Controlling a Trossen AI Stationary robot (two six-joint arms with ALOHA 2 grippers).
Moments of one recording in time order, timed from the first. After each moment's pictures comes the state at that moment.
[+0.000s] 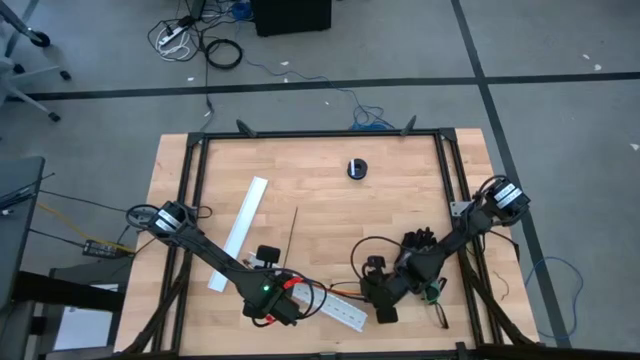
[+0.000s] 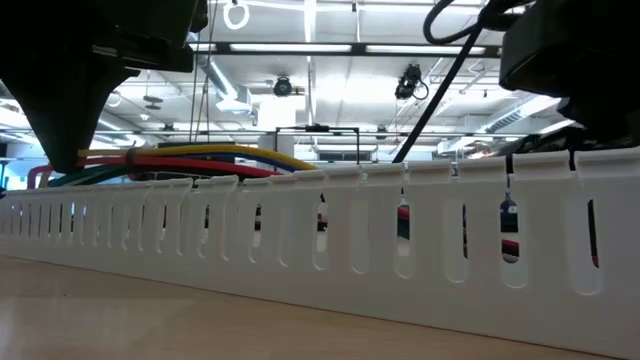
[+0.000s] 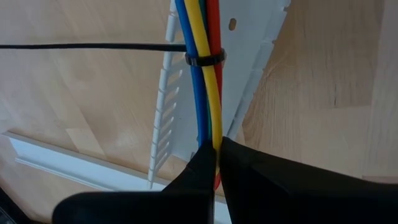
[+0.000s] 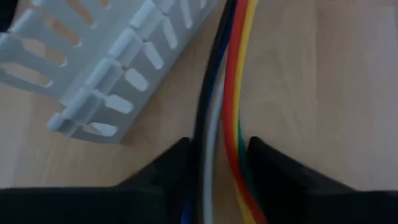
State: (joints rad) left arm -0.61 1.99 1.55 -1.35 -0.22 -0.42; right arm 0.63 1.80 0.88 -0.13 0.19 0.53
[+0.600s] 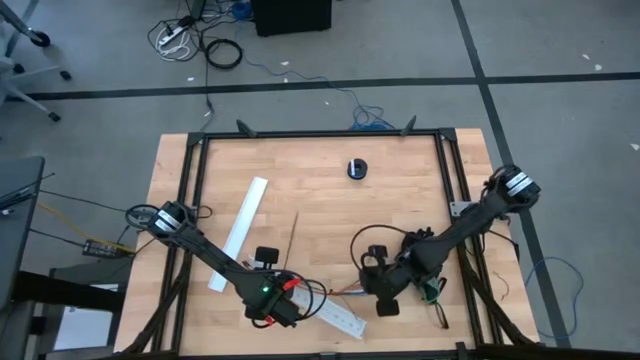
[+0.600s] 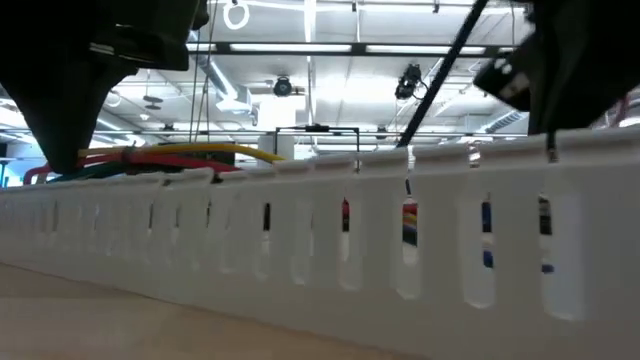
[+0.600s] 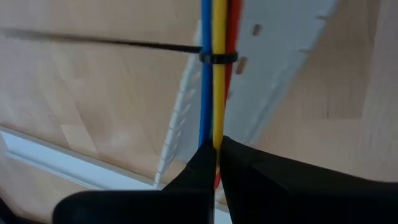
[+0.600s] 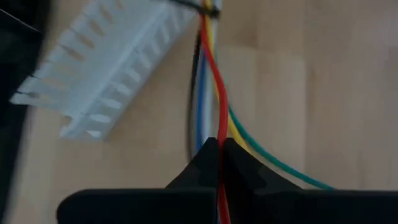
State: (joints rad) left arm -0.61 1.99 1.55 -1.33 -0.23 -0.49; right arm 0.59 1.64 1.04 -0.40 0.22 0.46
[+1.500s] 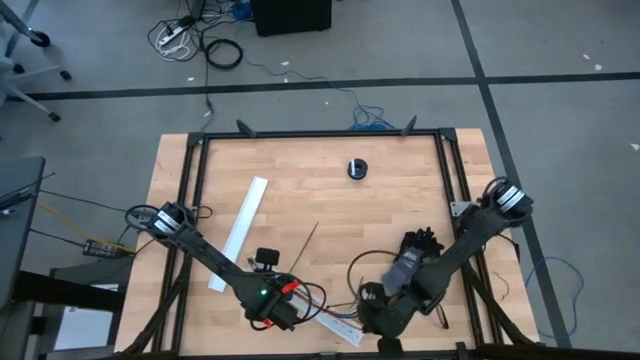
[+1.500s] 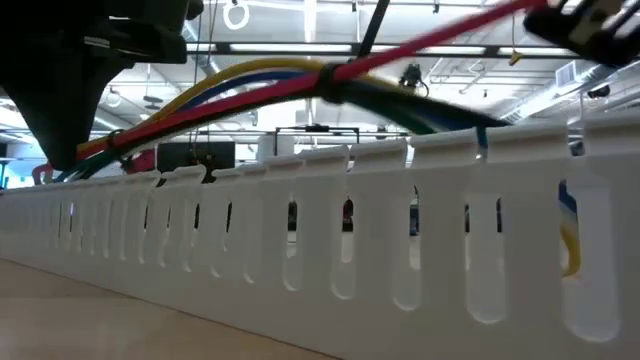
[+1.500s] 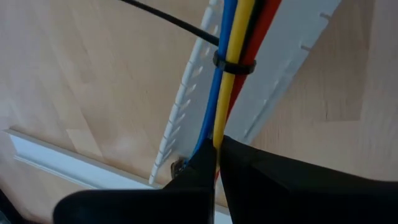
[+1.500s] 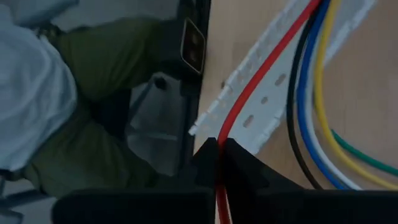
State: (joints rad) left arm -0.63 1.99 1.55 -1.33 -0.26 -0.49; right arm 0.74 1.79 1.24 -0.28 0.06 0.68
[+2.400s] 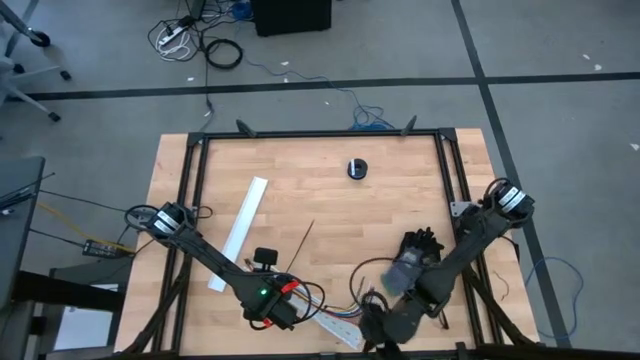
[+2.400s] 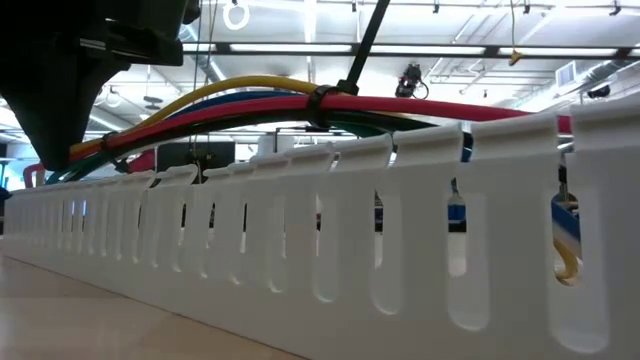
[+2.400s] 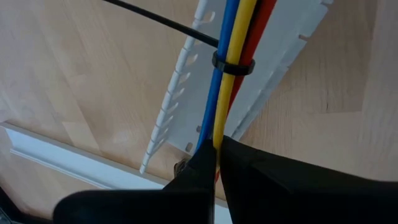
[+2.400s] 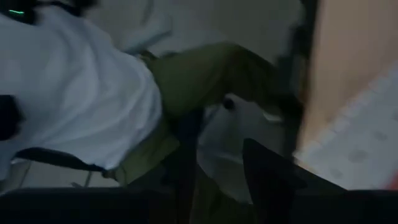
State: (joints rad) left arm -0.63 1.99 1.55 -1.34 -0.24 -0.50; right arm 0.77 1.78 1.24 -0.02 -0.07 0.74
